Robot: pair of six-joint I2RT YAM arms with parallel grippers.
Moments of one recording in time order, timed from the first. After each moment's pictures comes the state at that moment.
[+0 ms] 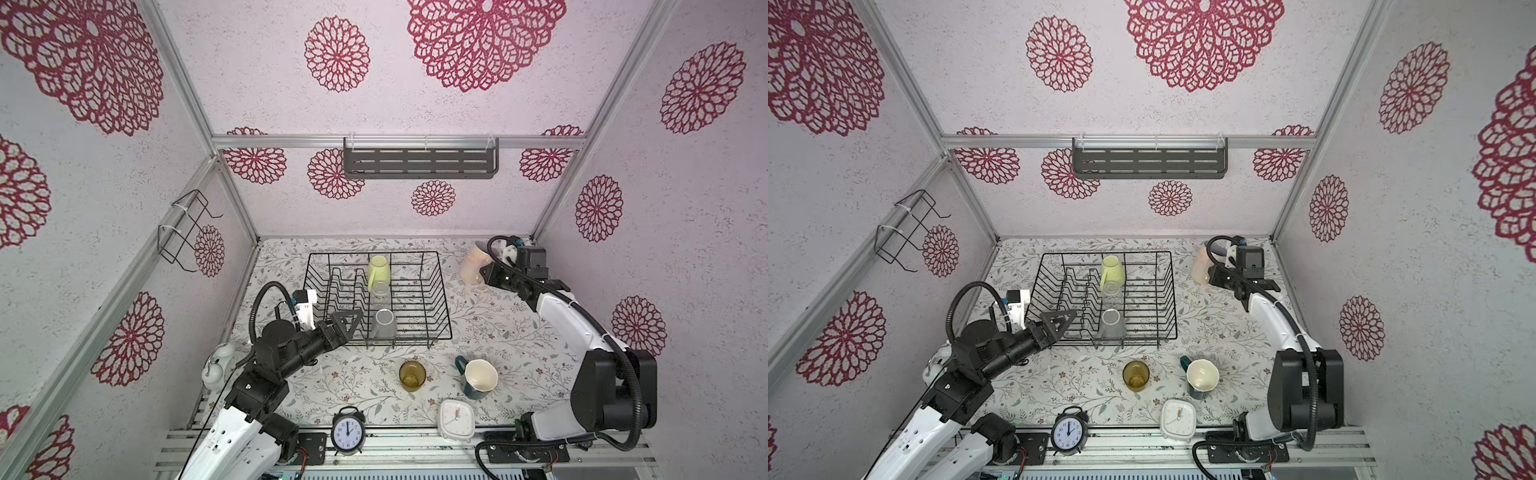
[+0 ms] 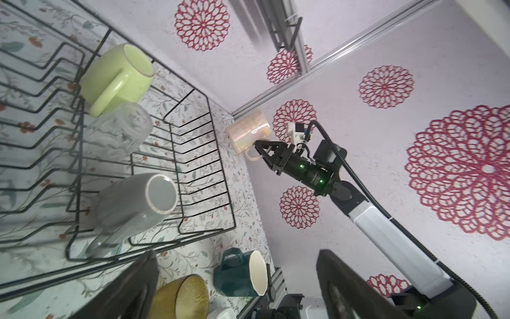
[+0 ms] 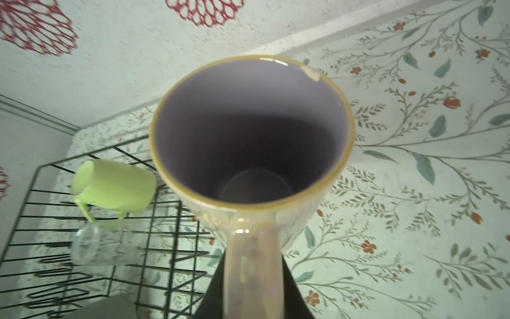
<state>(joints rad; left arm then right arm) -0.45 0.61 0.60 -0.14 0.34 -0.98 0.07 1.45 1.10 -0.26 -0.30 0.36</state>
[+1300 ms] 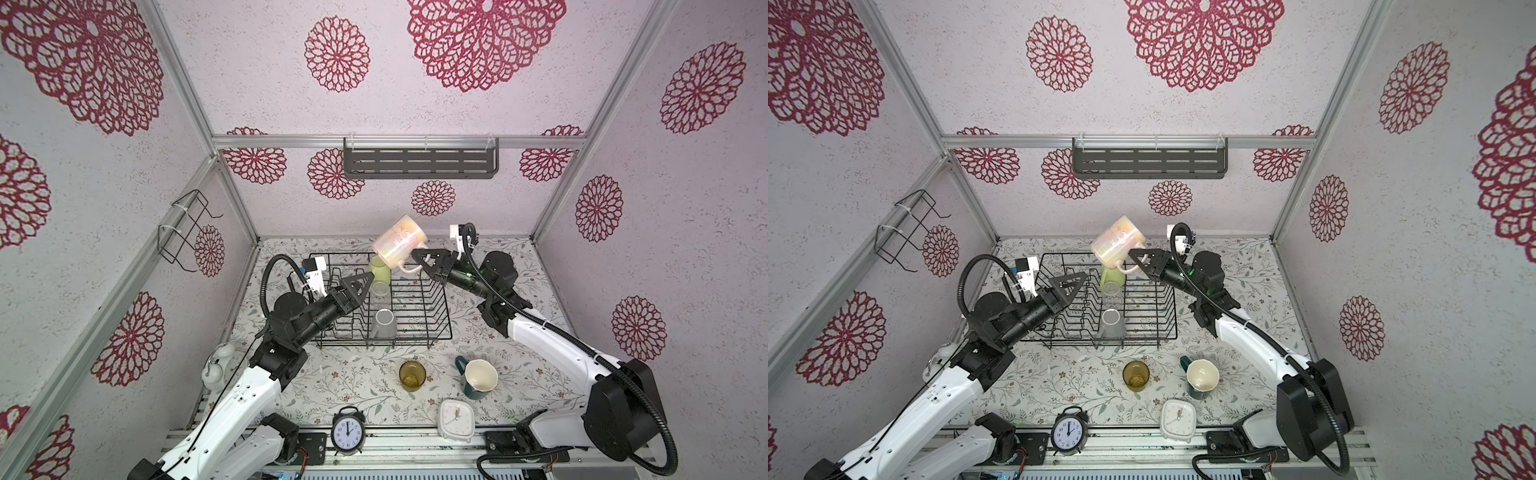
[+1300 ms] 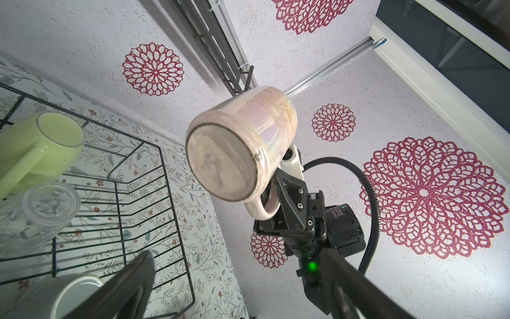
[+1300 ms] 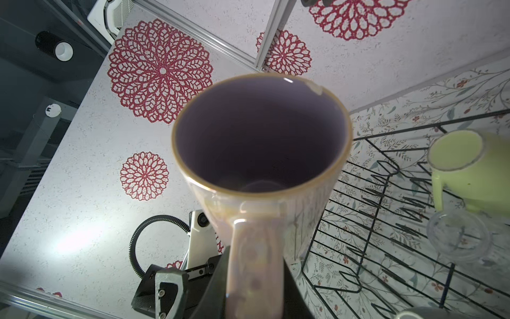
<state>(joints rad) -0.45 0.93 0.71 0.27 0.30 -1.04 0.51 1.37 0.99 0.54 -0.58 1.22</state>
